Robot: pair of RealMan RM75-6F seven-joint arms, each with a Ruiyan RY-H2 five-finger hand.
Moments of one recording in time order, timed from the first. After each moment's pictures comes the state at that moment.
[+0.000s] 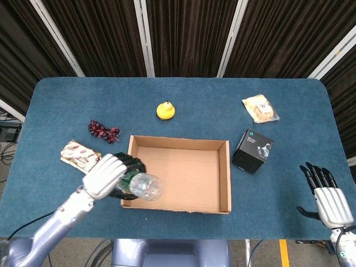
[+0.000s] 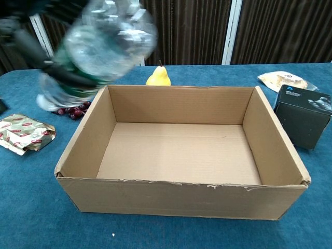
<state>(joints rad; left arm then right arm) -0.61 -1.19 -0.20 -2.07 1.48 1.05 0.16 0.10 -1.06 0.01 -1.62 -1.52 1.39 0.02</state>
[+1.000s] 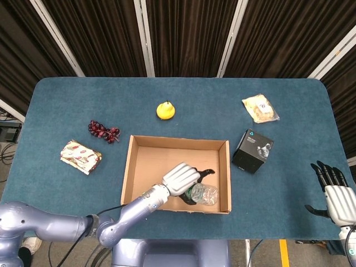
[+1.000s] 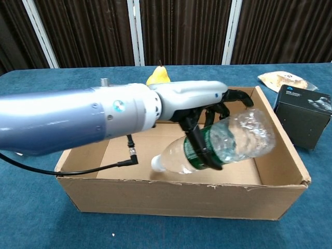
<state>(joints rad) -1.04 -1.68 -0.26 -1.69 0.96 0.76 0.49 0.10 -1.05 0.03 -1.58 -1.47 1.37 0.09</state>
